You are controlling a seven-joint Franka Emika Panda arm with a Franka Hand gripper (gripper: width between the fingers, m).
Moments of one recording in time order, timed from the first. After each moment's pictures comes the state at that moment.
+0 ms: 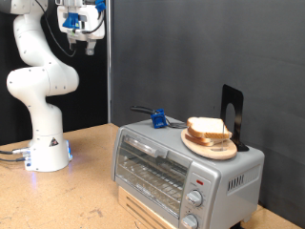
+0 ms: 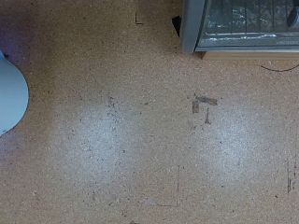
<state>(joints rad) -0.03 -0.77 0.01 -2.34 0.03 1.55 2.32</state>
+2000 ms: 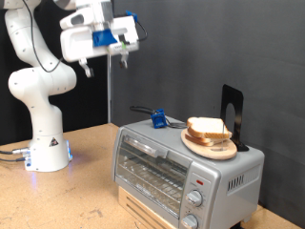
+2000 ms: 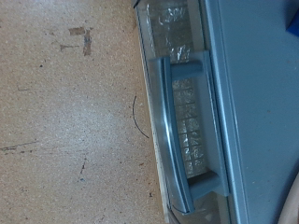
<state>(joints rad) 0.22 -0.54 -0.19 -2.38 0.04 2.01 0.98</state>
